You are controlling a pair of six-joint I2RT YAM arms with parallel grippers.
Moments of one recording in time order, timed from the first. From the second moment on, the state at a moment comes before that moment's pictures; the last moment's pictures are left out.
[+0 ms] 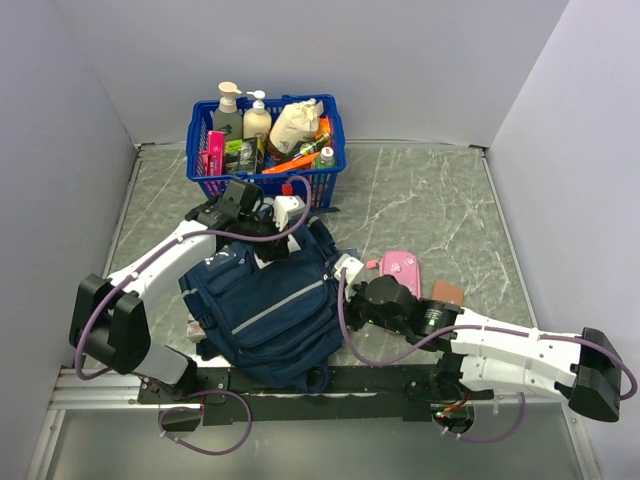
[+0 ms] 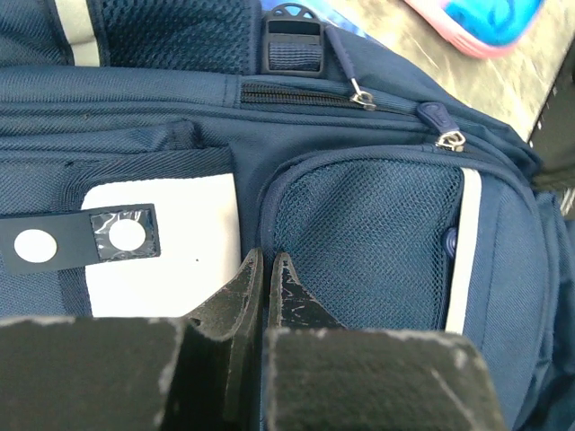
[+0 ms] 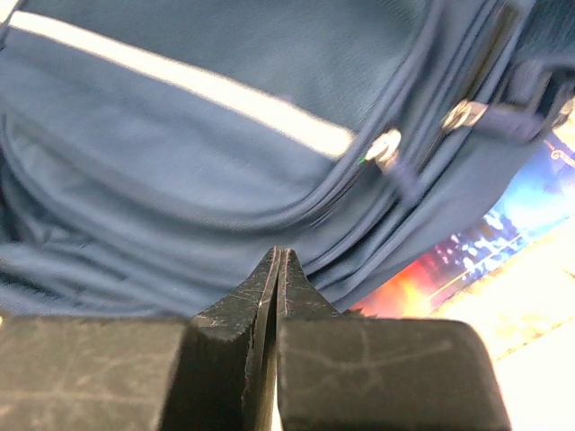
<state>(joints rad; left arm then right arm) -0.48 1.45 1.13 -0.59 0.59 0.34 1.09 0.92 0.55 -0.12 0.09 0.15</state>
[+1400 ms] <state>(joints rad) -0.44 1.43 1.23 -0.93 0.74 0.69 1.11 1.03 0.49 0.11 0.11 -0.07</state>
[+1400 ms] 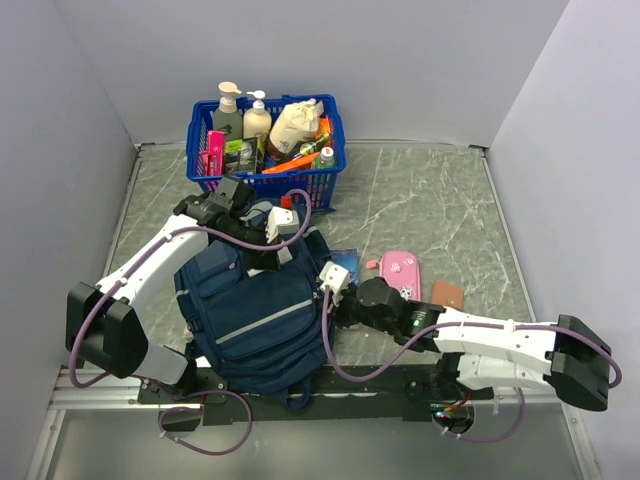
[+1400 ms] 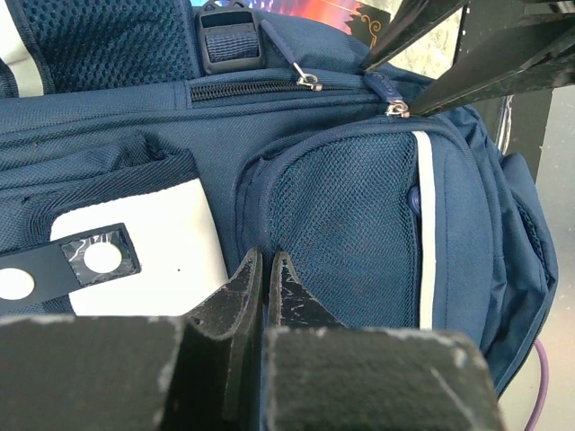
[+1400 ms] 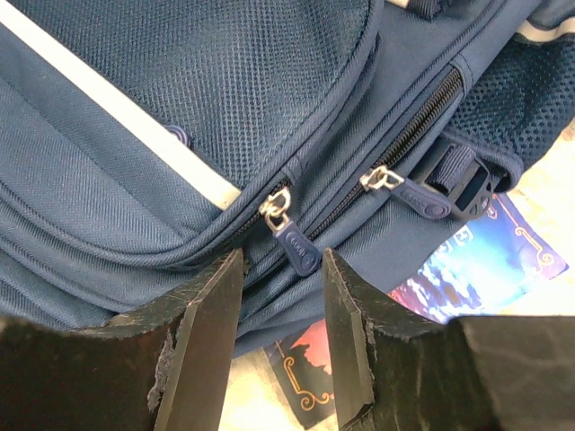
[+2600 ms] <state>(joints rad) -0.45 1.45 1.13 -0.63 0.62 0.31 1.17 0.96 0.51 -0.02 0.14 -0.05</state>
